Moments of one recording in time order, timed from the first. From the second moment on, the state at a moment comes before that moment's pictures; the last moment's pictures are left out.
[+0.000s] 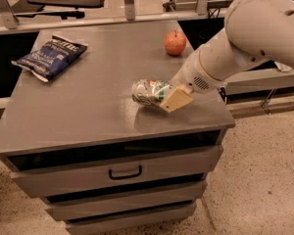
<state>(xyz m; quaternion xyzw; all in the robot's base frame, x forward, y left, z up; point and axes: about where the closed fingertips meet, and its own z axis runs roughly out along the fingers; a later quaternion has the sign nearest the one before) 0.549 -0.074 0.872 -0.55 0.78 0.07 0.30</state>
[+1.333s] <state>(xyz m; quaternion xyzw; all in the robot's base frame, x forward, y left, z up) 0.665 -0.155 0.859 -0.60 0.72 0.05 0.34</state>
